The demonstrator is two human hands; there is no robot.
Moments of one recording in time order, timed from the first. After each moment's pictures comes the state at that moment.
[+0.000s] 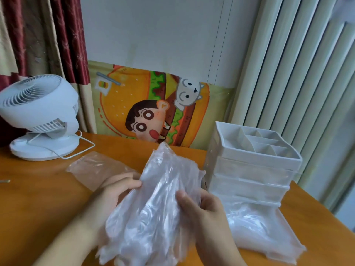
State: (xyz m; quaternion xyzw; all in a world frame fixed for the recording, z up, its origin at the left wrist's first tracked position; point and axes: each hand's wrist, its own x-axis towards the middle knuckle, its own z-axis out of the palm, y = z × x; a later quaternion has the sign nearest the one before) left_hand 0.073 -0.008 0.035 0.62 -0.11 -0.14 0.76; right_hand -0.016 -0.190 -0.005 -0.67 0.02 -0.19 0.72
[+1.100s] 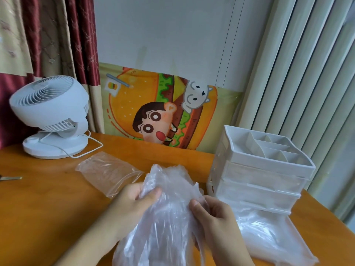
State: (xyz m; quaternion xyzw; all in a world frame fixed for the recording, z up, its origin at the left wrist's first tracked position) left_hand 0.072 -0.003 -0.005 0.78 -0.17 -0.06 0.60; right_hand -0.012 -0.205 -0.015 -0.77 0.08 -0.19 0.61
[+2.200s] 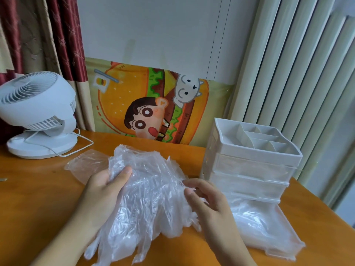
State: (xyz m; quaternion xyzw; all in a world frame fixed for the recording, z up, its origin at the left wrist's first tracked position) left_hand 0.075 0.001 0.003 0.71 -0.15 0.09 0.68; right_hand -0.027 -0.211 -0.002 -0.80 0.03 -0.24 0.55
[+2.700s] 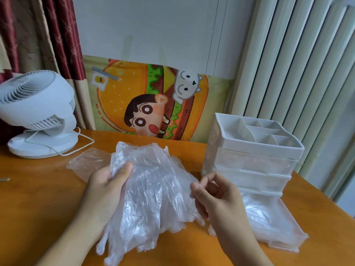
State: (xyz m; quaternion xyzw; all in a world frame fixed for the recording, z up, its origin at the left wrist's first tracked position) left_hand 0.077 -0.001 -0.001 0.70 -0.12 0.09 0.70; right_hand -0.030 -0.212 0.005 -0.69 0.03 -0.24 0.68
